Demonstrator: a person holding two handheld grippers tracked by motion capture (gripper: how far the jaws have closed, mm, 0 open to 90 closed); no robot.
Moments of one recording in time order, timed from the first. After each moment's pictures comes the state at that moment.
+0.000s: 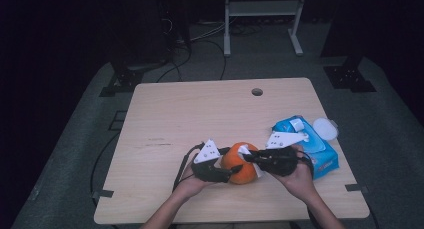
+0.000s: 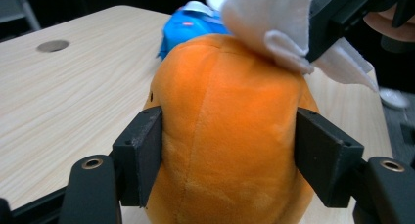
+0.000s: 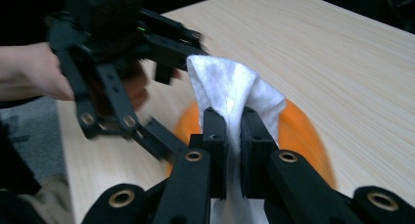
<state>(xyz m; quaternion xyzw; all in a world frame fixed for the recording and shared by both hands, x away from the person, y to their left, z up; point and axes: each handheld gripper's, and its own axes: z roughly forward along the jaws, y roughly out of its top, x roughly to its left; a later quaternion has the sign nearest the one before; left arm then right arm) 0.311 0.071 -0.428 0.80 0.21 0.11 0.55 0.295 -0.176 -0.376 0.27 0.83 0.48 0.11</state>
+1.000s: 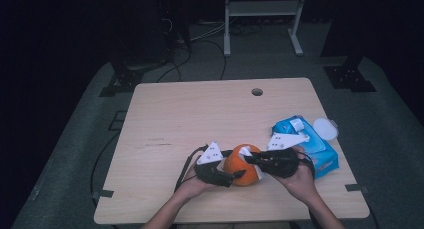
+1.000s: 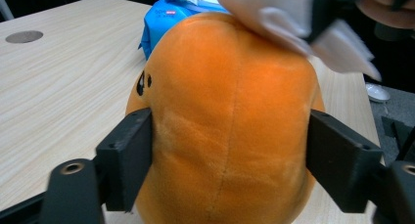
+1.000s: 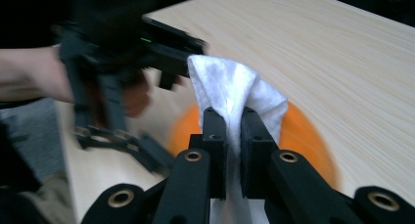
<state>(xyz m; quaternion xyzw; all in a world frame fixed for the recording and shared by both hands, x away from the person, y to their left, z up) 0.307 0.061 -0.440 0.82 0.18 0.09 0.54 0.288 -0.169 -0.376 0.25 0.83 0.48 0.11</state>
